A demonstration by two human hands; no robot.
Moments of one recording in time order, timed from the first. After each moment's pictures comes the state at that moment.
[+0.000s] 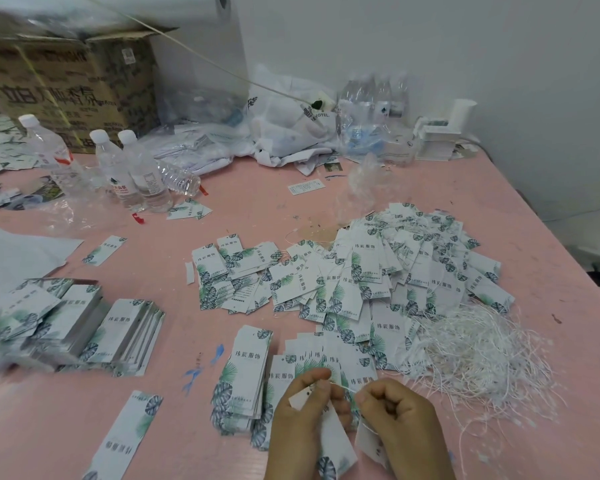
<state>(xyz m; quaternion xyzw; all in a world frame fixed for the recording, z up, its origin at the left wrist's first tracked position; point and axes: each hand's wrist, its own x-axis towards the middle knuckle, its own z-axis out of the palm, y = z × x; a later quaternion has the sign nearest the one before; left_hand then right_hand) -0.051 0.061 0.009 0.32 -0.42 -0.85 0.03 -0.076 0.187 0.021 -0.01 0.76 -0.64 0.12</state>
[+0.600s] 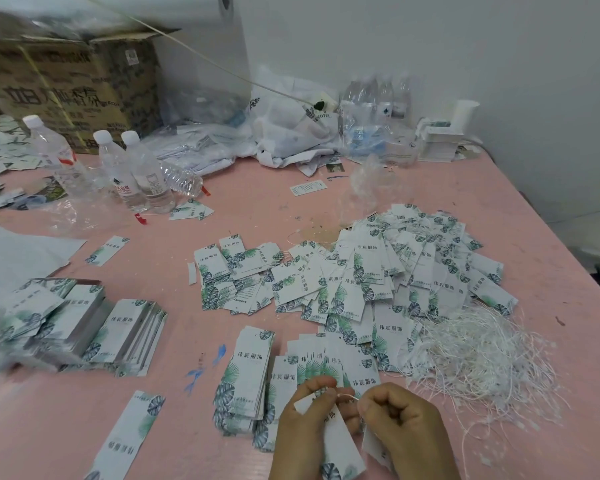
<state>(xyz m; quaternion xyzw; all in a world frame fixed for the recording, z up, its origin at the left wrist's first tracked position) -0.054 0.062 -0.003 0.33 -0.36 -0.87 0.00 -0.073 0.189 0.025 -0.02 0.72 -0.68 0.14</state>
